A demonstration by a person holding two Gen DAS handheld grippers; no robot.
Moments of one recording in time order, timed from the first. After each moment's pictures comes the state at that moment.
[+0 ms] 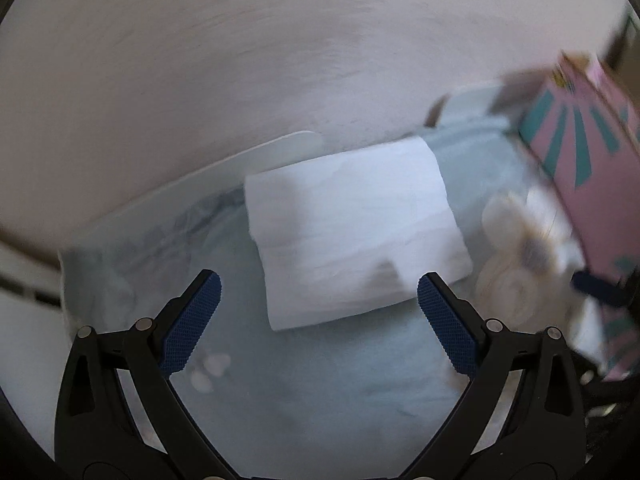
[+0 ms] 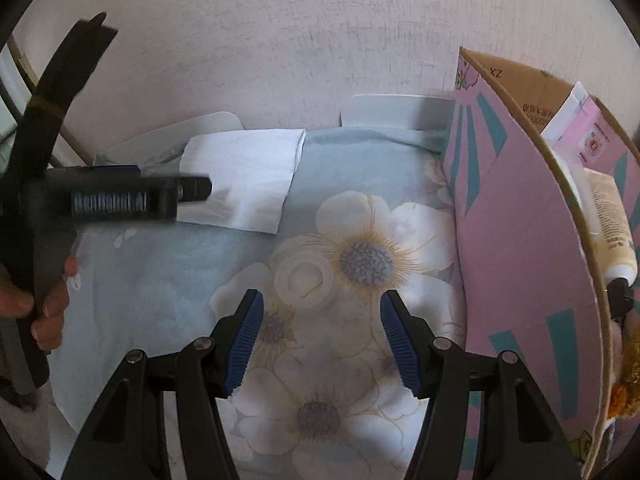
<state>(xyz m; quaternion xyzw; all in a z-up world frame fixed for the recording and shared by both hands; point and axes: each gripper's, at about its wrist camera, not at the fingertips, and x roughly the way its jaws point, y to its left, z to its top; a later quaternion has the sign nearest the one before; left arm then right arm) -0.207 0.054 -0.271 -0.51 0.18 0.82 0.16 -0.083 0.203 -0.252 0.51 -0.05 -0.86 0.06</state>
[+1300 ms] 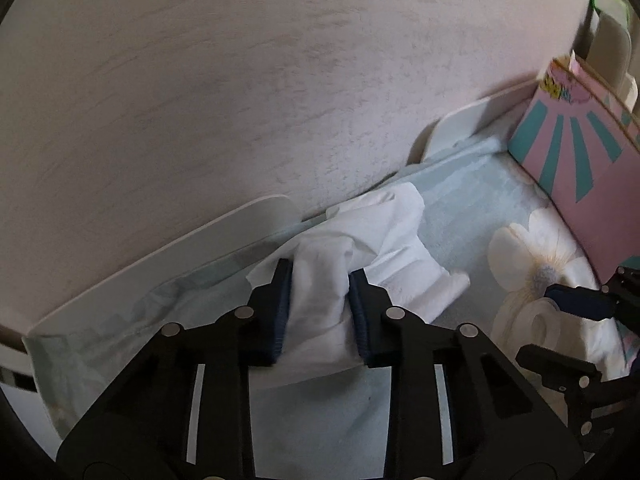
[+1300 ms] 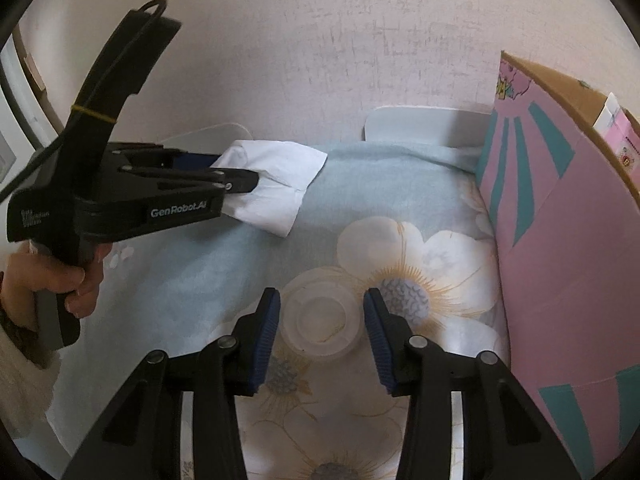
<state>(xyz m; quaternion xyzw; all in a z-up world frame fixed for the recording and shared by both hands) -0.237 0.075 -0.287 -0.46 0.15 0.84 0.24 -0.092 0.199 -0.269 0.47 -0.05 -0.88 0.07</state>
